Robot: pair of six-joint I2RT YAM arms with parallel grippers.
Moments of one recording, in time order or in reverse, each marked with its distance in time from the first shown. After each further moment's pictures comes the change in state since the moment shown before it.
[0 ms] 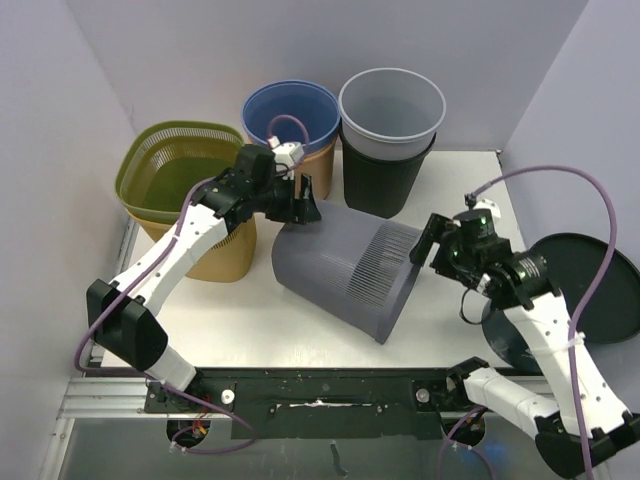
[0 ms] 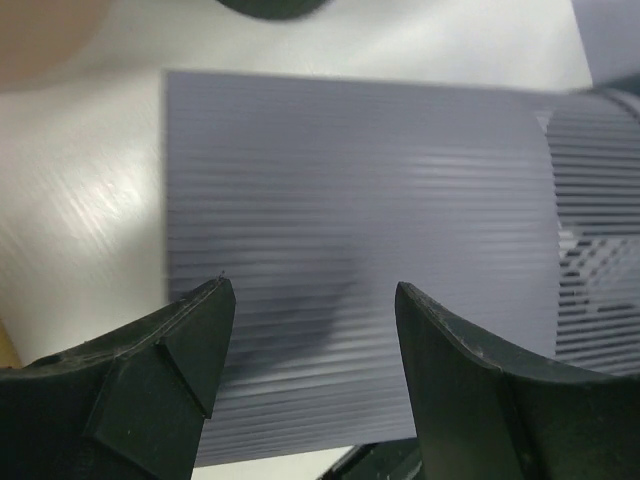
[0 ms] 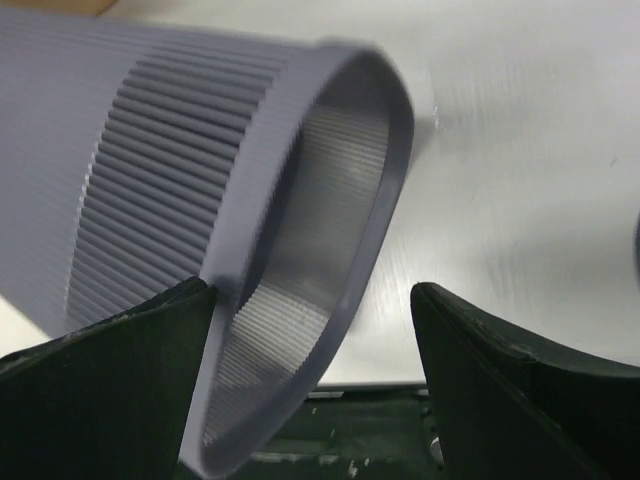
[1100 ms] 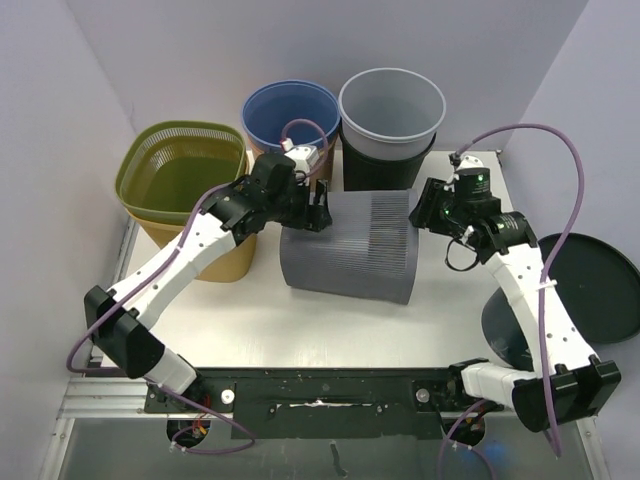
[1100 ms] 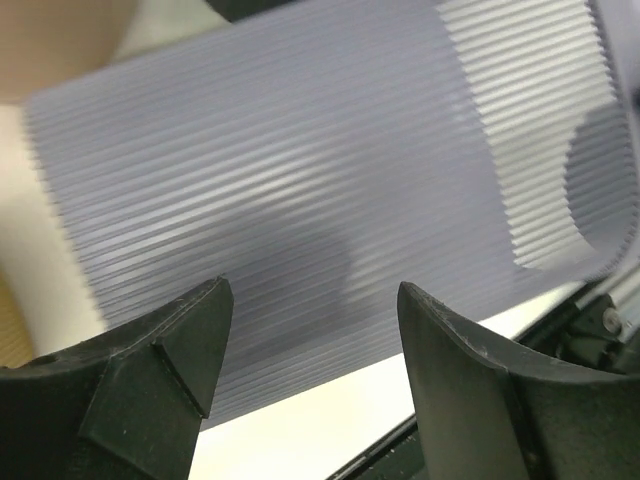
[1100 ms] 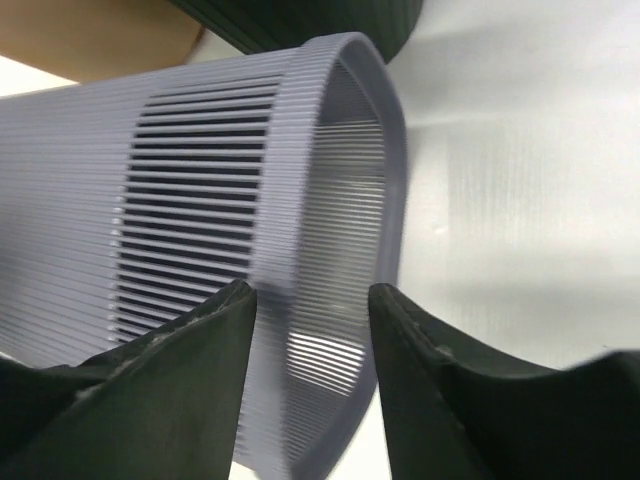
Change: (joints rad) left arm -0.163 -0.005 0.040 -0.039 -0.163 -0.018; right arm -0.172 0.212 0.024 0.306 -0.219 -0.241
